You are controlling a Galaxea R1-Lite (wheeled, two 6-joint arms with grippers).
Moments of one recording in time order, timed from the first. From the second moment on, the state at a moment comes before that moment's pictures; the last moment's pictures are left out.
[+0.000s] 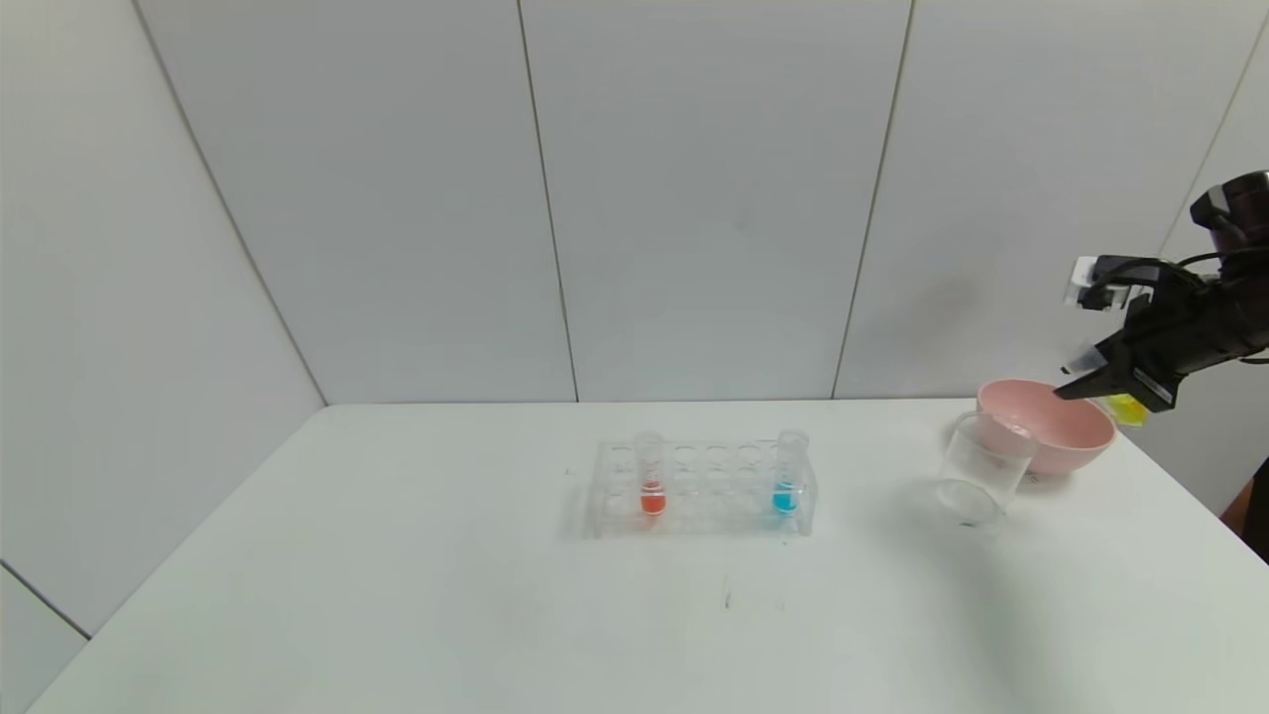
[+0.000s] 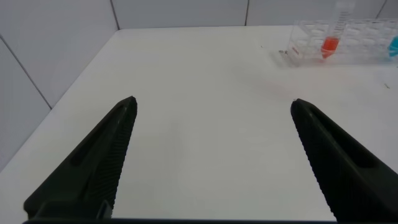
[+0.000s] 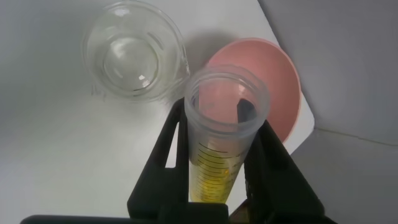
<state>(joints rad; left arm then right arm) 0.00 0.00 0.00 0.00 0.00 0.00 -0.23 2.09 -1.98 0.82 0.38 -1.10</state>
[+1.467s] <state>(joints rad) 0.00 0.00 0.00 0.00 0.00 0.00 -0.07 2.11 -2.00 0.93 0.04 -1.24</state>
